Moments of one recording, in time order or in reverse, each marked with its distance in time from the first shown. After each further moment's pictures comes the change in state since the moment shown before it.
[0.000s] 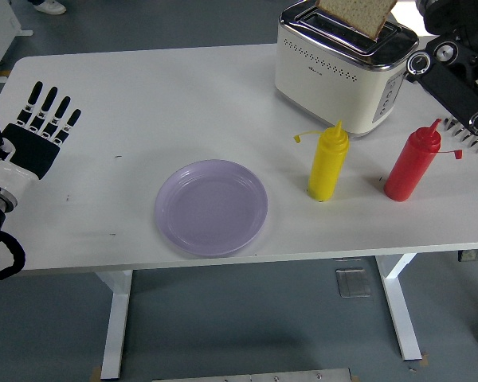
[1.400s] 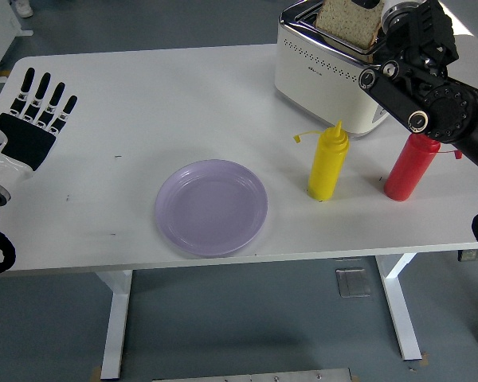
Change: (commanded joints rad) left arm 0.010 0.015 -0.028 -0.071 -0.081 -0.005 0.013; right arm 0.078 0.166 -0.163 -0.364 0.000 -0.116 0.100
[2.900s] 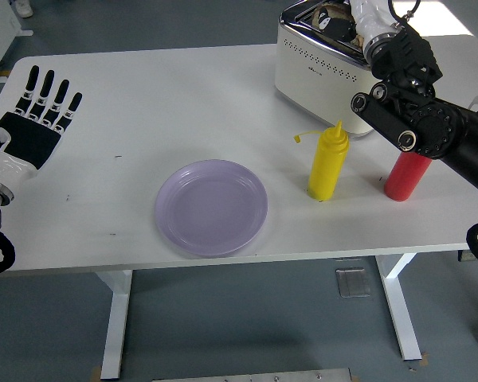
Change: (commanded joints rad) left arm 0.004 -0.006 0.000 -0.018 -0.046 0.000 0.011; right arm -0.030 0.028 -0.066 -0.050 0.040 0.105 0.068
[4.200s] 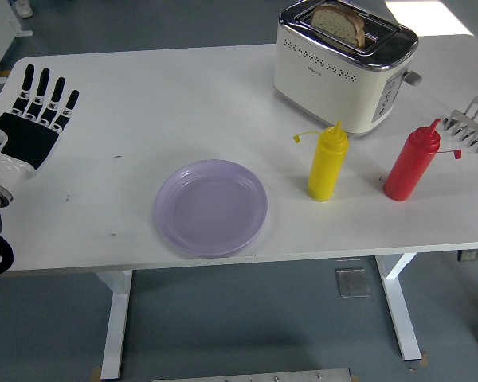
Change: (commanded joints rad) left arm 0.023 -0.026 -0.039 -0.026 -0.025 0.000 0.007; right arm -0.317 -0.462 0.478 0.642 -0.333 0.254 -0.032
